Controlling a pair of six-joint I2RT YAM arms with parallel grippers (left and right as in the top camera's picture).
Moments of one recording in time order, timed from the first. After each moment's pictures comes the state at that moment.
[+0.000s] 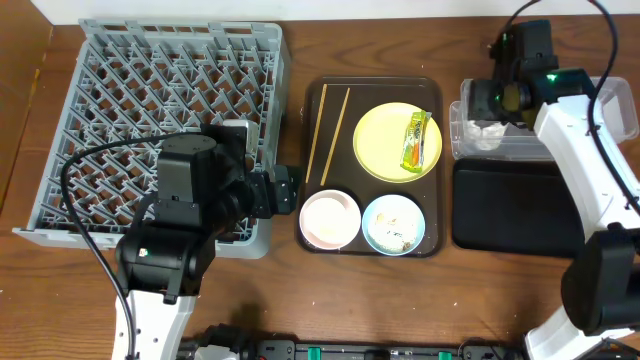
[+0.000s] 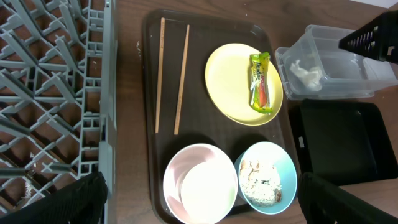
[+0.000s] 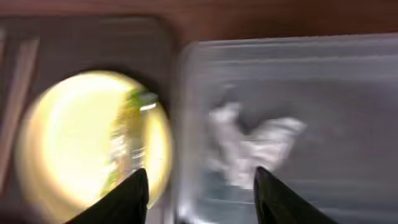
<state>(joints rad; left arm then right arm) -0.15 0.98 1.10 -0.89 0.29 -0.22 0.14 1.81 1.54 -0.80 -0.03 0.19</state>
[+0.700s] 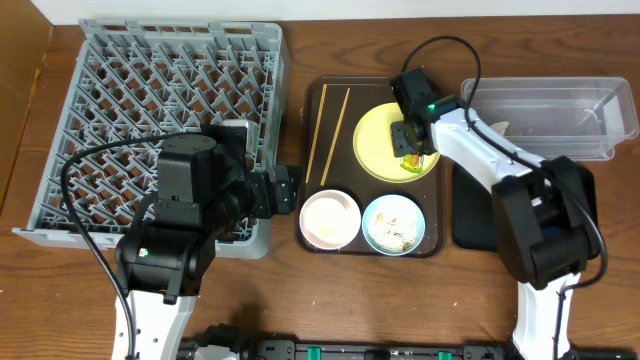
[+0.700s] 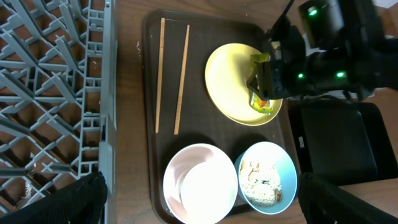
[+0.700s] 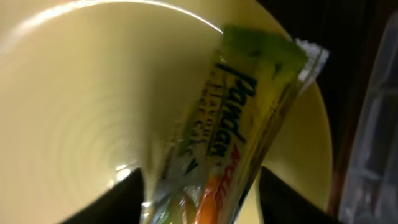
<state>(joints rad) -0.15 0.98 1.10 -0.89 0.29 -0.22 0.43 2.12 1.51 -0.64 0.13 0.30</state>
